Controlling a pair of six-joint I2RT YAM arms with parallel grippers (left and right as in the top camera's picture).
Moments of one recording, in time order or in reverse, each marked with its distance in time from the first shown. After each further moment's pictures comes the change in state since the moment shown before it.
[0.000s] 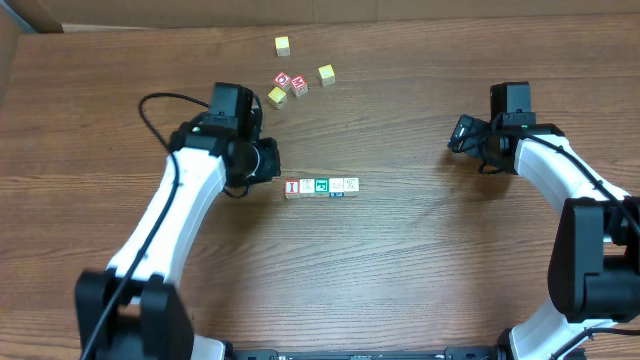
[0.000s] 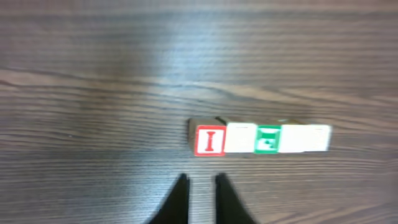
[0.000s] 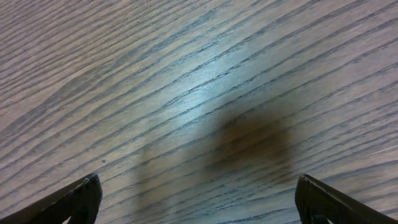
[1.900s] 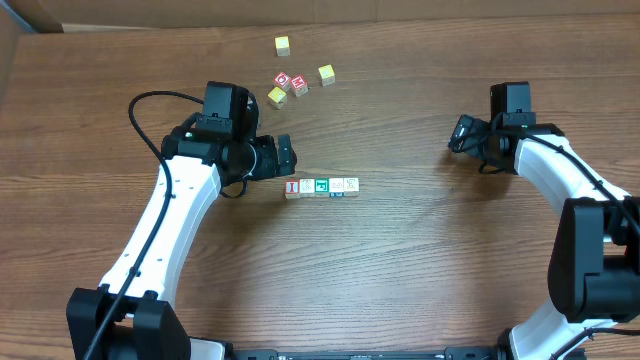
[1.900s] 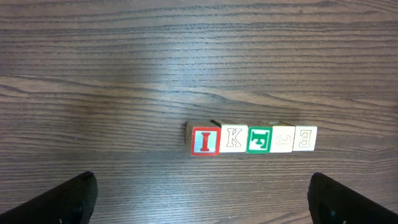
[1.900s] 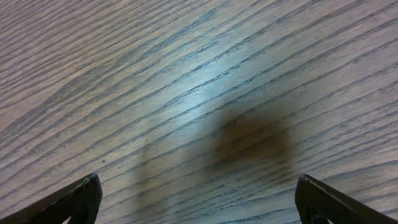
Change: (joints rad) left arm 0.000 -0.032 0.000 0.003 -0.003 -0.002; right arm 0.000 0.000 0.000 0.000 0.000 0.000
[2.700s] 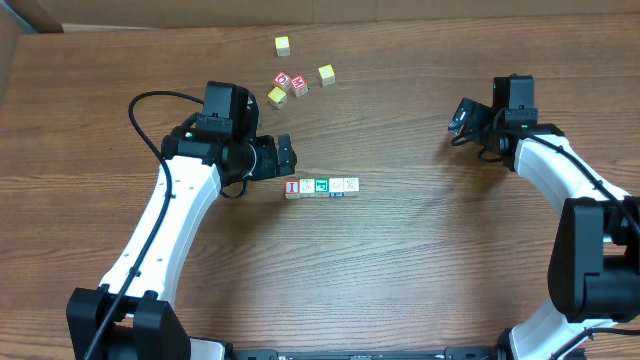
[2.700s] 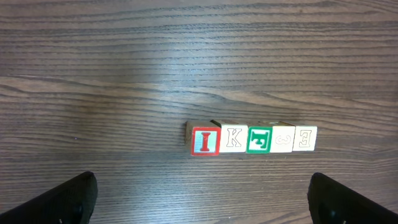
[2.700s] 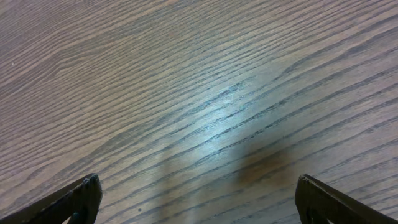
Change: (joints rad) left arm 0.000 0.000 0.000 0.000 0.000 0.000; right arm 0.000 0.000 0.000 0.169 0.000 0.000
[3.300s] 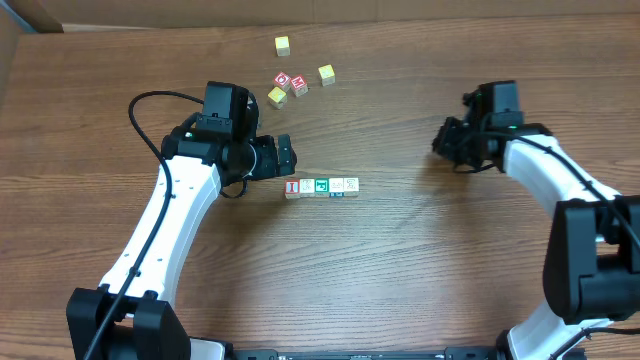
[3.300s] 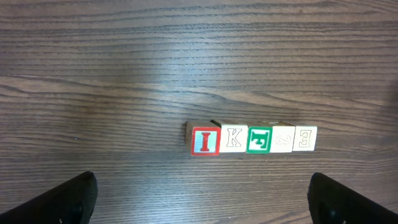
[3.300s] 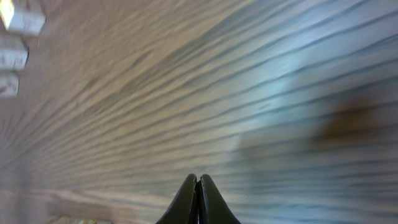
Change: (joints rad) left arm 0.000 0.000 0.000 0.000 0.000 0.000; right arm 0.078 0.000 0.000 -0.131 -0.398 0.056
